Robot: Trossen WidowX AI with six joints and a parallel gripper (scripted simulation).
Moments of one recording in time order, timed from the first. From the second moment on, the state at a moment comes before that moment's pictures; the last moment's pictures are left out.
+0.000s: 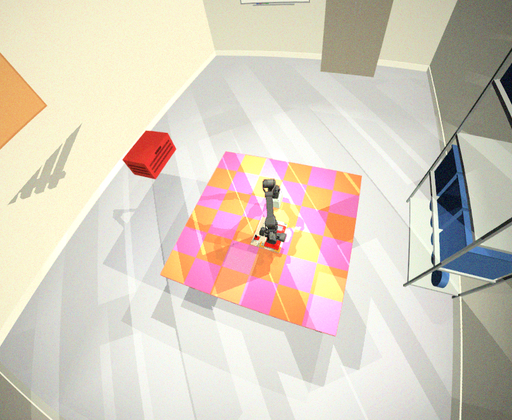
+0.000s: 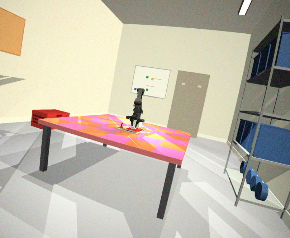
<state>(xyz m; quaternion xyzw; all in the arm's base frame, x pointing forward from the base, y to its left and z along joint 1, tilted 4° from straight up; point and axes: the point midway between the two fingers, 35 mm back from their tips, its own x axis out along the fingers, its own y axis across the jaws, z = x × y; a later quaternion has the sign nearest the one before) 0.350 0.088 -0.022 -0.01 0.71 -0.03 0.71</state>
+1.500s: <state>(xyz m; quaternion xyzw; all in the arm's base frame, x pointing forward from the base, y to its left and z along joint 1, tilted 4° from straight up) 0.348 0.087 -0.019 -0.01 0.71 -0.04 0.70</state>
